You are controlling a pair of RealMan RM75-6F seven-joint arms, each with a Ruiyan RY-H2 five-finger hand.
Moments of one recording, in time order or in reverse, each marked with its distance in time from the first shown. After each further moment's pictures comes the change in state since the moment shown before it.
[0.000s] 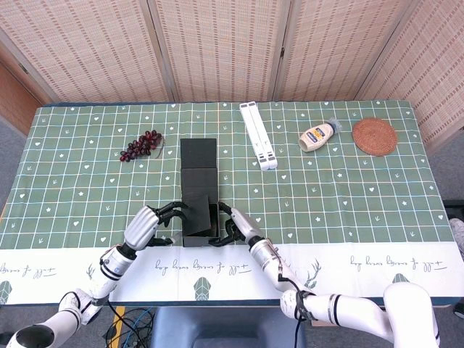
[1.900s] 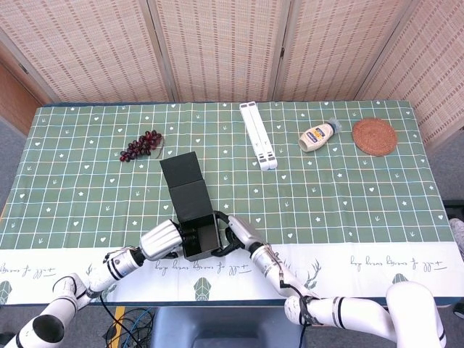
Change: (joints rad) left arm -0.092 -0.007 0.232 0.166 0.107 0.003 0.128; right arm -0.005 0.026 -0.058 -0.036 -0.058 -0.007 -0.041
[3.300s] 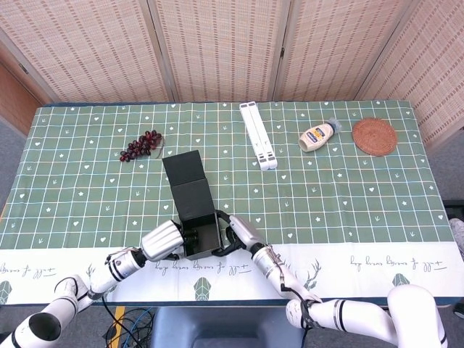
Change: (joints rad) left arm -0.008 0.038 -0.004 -0.097 -0.024 -0.001 0.045; right arm -0.029 -0.015 -0.006 0.003 -0.057 0.040 0.032
